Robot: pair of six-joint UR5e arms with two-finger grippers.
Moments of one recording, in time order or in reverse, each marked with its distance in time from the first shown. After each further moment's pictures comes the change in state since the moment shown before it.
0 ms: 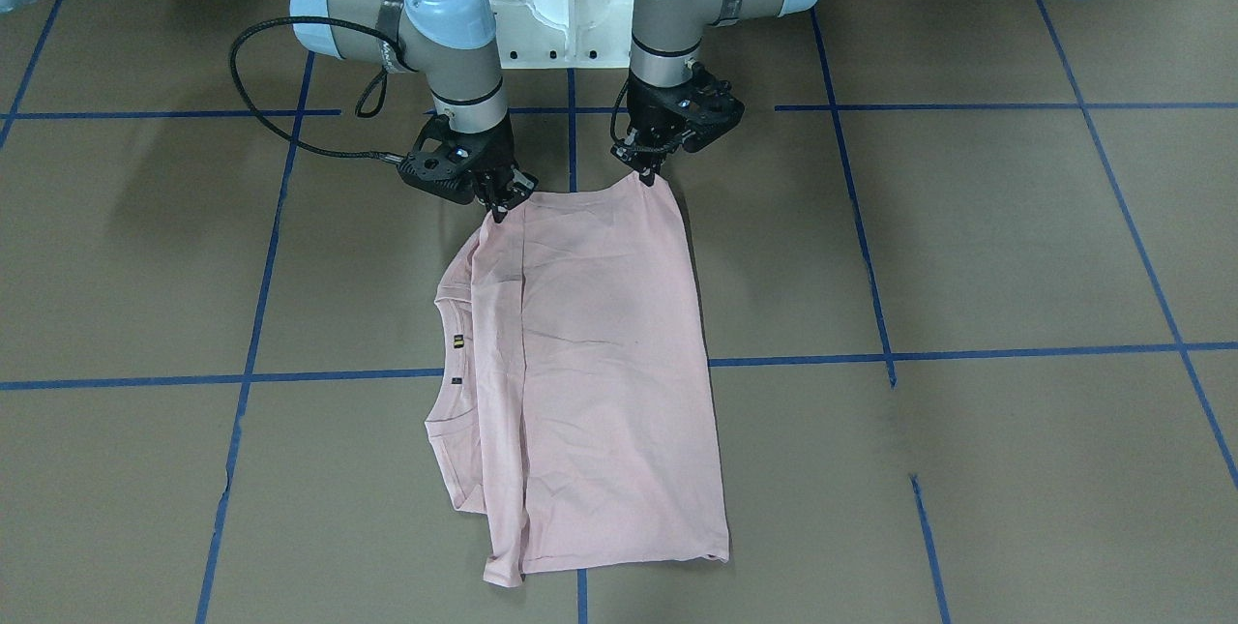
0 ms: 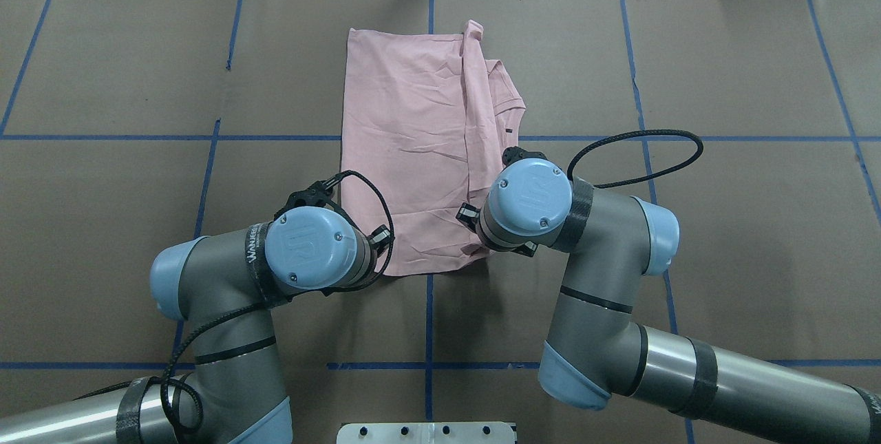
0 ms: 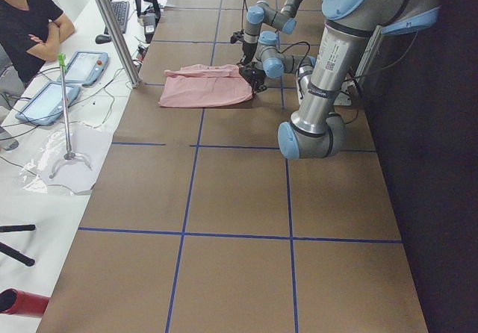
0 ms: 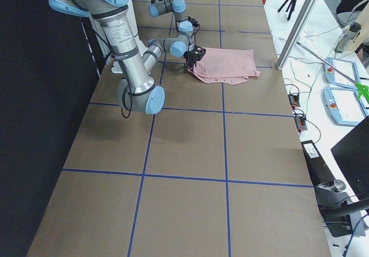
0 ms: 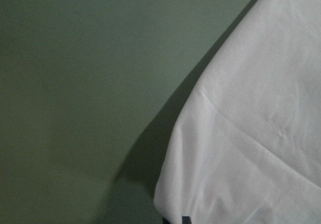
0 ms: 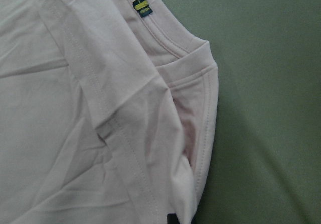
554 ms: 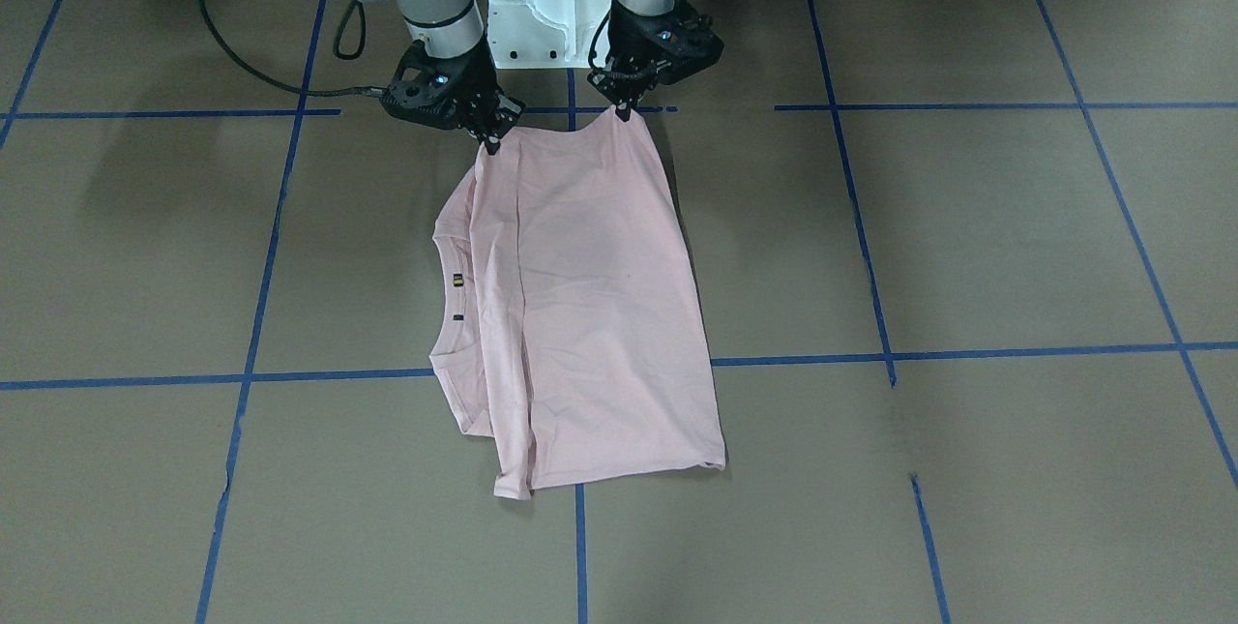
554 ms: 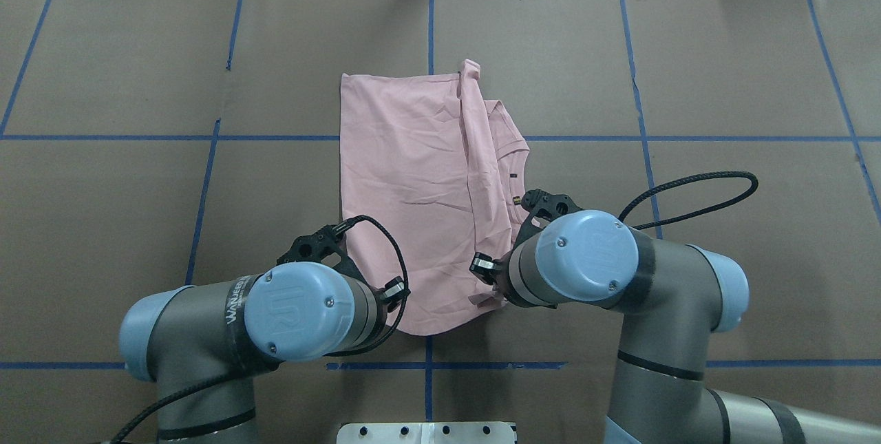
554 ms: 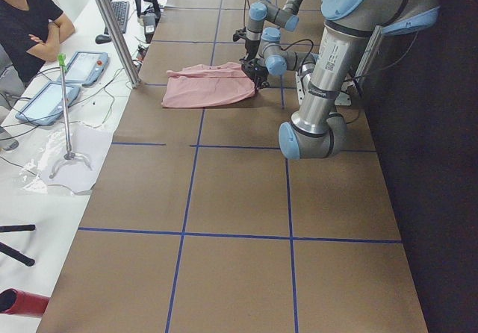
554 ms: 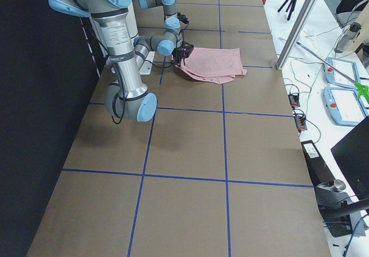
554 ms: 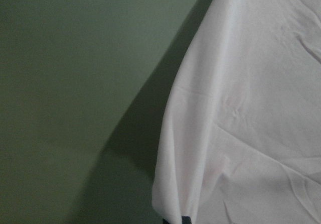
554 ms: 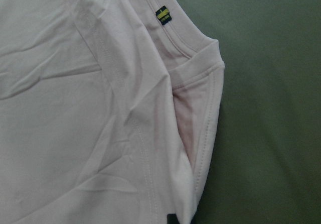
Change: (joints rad) left arm 0.113 0.022 -0.190 0.123 -0.003 -0.004; right arm -0.095 -0.156 0.259 -0.009 0.012 0.005
